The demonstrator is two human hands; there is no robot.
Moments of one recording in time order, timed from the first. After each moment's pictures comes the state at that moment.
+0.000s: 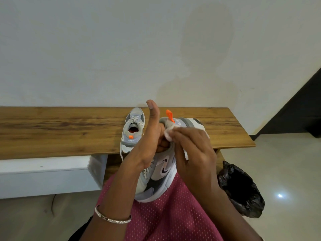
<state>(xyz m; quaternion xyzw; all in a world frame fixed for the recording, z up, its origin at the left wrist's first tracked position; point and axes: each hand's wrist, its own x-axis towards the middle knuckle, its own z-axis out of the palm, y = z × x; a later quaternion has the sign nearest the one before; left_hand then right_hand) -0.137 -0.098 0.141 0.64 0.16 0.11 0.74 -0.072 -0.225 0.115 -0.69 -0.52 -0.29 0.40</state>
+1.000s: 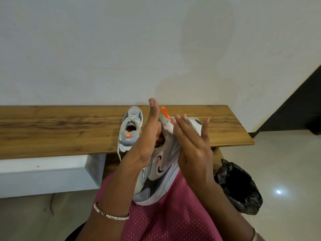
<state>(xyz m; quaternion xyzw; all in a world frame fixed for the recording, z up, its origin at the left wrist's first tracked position) -0.143 -0.120 0.170 0.63 0.22 0.15 0.73 -0.046 -0.218 0.096 -0.72 -0.52 -0.31 0.34</state>
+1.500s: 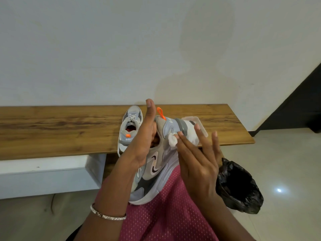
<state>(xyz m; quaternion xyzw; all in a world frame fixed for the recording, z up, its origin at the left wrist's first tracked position) -0.146 -0.119 0.170 0.63 0.27 0.15 0.71 -0.055 -0.237 0.072 -0.72 -0.48 -0.39 0.33</state>
